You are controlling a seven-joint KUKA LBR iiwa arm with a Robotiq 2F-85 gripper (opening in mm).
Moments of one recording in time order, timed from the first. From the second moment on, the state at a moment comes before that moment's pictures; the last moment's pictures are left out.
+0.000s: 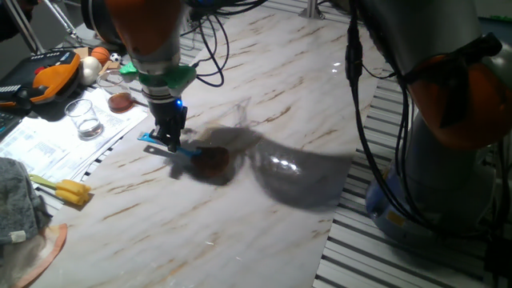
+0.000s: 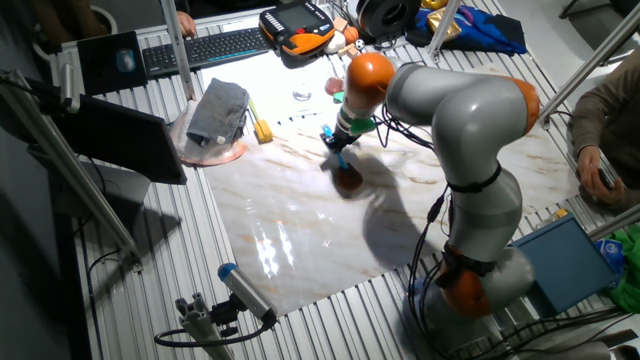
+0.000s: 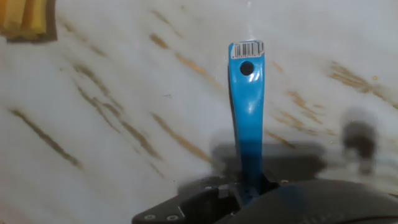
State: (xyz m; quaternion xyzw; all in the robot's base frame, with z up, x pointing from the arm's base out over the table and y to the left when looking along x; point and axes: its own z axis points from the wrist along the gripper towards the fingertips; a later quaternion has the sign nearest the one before) arm 0.578 0.113 0.055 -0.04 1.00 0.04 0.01
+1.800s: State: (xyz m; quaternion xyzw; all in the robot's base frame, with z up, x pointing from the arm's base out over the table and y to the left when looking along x) arm 0.647 0.108 0.038 -0.06 1.00 0.02 0.03
